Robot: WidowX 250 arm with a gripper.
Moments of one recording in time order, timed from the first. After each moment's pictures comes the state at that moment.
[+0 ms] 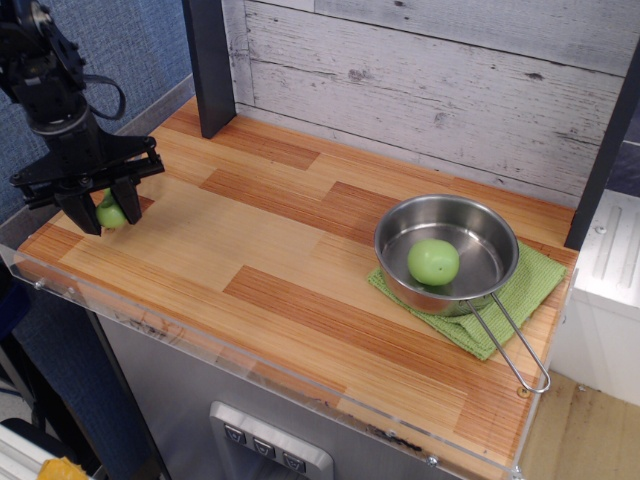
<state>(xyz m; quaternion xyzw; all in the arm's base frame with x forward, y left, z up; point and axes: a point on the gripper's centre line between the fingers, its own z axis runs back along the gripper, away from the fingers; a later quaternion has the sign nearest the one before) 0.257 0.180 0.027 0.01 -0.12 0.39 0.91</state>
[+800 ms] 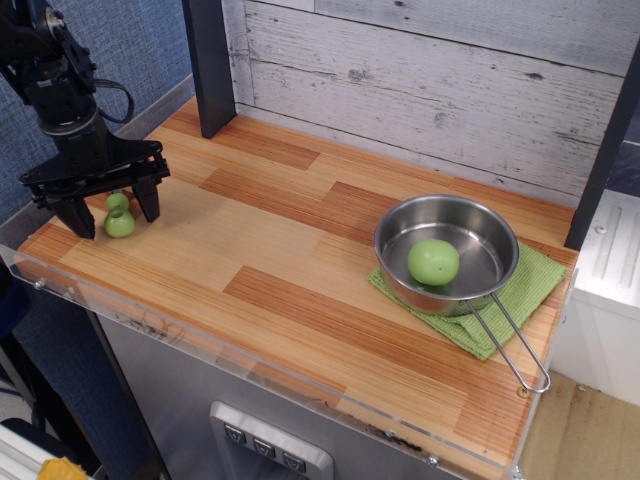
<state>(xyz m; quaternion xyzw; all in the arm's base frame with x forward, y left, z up) 0.263 0.179 0.020 0.00 -0.10 0.37 0.92</state>
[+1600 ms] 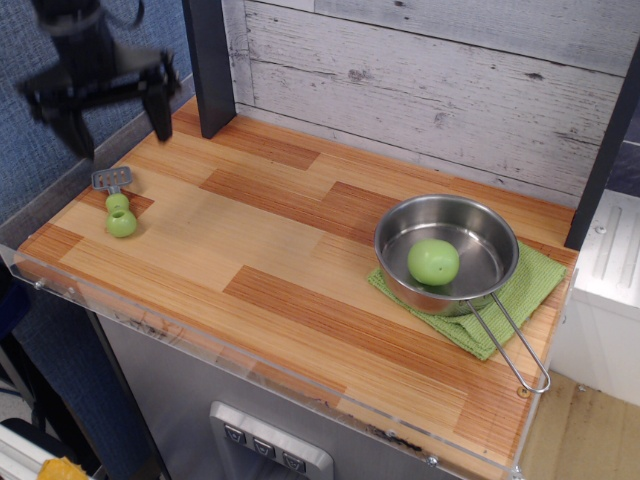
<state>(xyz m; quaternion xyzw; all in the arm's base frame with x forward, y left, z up) 0.279 0.158 0.103 0.01 -0.14 0.37 0.92</state>
